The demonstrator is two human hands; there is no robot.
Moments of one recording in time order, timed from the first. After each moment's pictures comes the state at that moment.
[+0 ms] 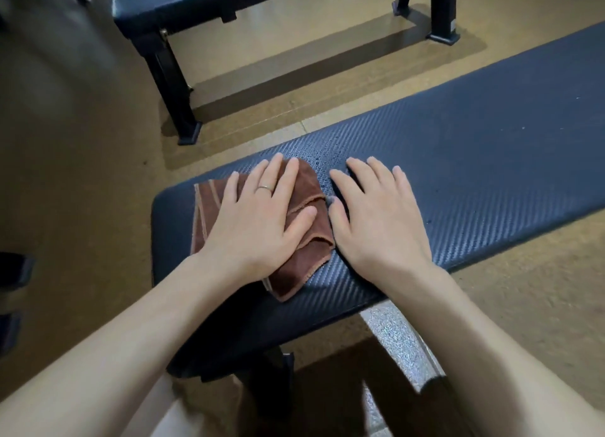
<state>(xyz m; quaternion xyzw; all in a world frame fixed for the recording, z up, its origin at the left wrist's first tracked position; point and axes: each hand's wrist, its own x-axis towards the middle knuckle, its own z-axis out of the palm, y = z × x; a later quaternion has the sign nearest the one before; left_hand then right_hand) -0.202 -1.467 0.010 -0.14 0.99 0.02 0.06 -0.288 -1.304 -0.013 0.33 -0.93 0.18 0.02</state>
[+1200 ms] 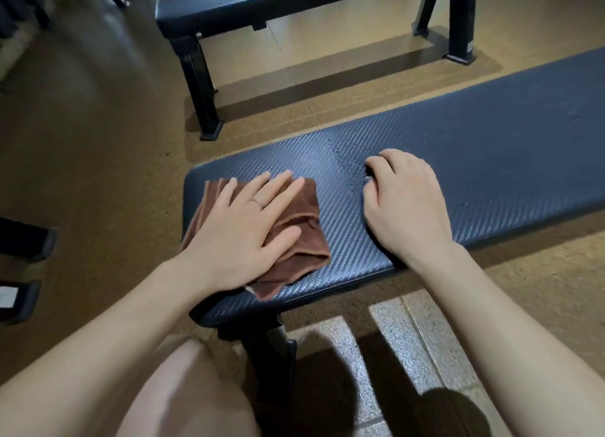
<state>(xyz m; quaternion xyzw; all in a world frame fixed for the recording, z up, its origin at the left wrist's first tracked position) -0.128 -1.481 0.012 -0.08 0.99 0.05 0.05 -0.294 -1.292 -0.020 0.33 -0.92 0.18 0.10</state>
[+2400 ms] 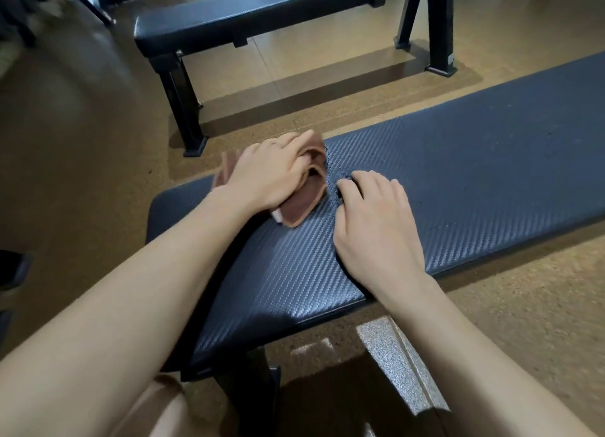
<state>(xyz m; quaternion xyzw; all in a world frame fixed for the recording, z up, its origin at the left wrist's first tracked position) -0.293 -1.500 0.001 -0.13 0.99 0.07 -0.01 -0.293 -1.292 -0.020 0.33 -0.93 0.16 0.08</state>
